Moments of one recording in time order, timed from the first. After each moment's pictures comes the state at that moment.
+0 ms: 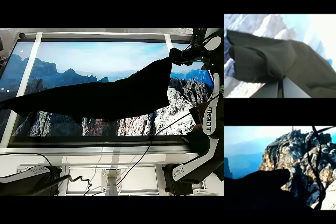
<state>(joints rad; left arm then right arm) 1.04 -1.36 1.14 0.67 -1.23 -0.98 -0.18 -1.79 2.02 -1.15 1.24 1.48</state>
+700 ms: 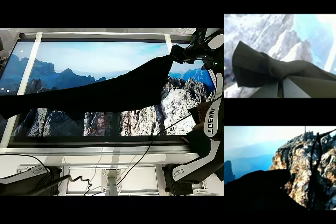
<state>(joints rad) 1.02 -1.34 1.36 0.86 -1.25 -1.06 -0.18 -1.76 2.02 -1.15 1.24 1.52</state>
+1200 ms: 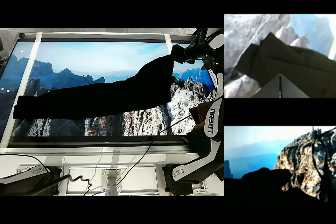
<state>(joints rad) 1.02 -1.35 1.37 0.90 -1.28 -1.04 -0.18 -1.75 2.02 -1.15 1.25 1.52</state>
